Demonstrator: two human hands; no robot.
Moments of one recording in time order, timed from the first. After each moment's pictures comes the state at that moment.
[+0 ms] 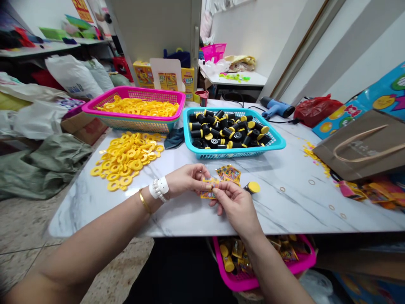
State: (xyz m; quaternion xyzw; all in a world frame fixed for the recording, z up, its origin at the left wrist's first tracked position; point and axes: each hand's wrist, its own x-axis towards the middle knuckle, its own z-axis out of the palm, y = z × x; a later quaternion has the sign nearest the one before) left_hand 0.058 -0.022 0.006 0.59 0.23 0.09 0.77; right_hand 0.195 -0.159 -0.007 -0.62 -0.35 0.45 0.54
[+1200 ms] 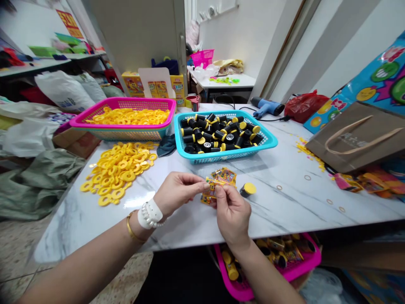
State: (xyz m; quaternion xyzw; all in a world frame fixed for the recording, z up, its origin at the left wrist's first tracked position) left_hand 0.056 -0.049 0.032 0.61 0.36 0.23 0.67; right_hand 0.179 -0.156 -0.024 -0.67 -0.40 0.10 0.62
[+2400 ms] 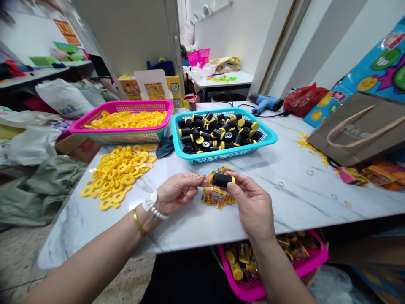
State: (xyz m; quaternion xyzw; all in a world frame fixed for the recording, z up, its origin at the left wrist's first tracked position) left_hand 0.063 -0.031 0.016 0.37 0.31 0.14 0.87; right_hand 0.212 -0.158 -0.012 -0.55 -0.31 0.28 0.72
